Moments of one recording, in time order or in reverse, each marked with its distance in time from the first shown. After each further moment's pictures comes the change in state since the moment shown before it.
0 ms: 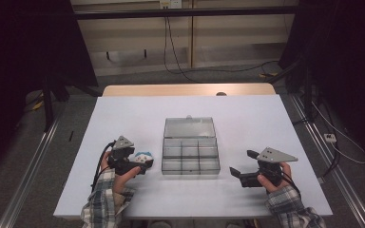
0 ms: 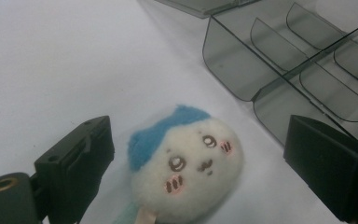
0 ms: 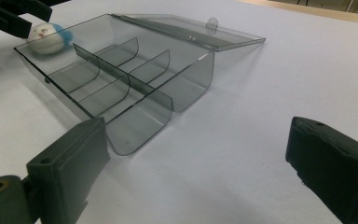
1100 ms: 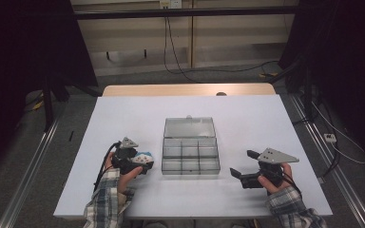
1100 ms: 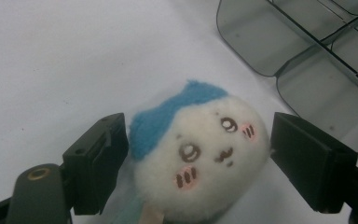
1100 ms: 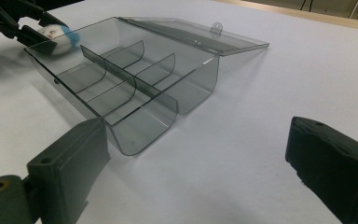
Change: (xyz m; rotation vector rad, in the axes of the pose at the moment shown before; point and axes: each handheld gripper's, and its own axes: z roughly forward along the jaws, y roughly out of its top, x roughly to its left) left arm 0.003 -0.002 0.014 0.105 0.023 0.010; right arm 0.002 0.001 -0.004 -0.010 0.014 -0.016
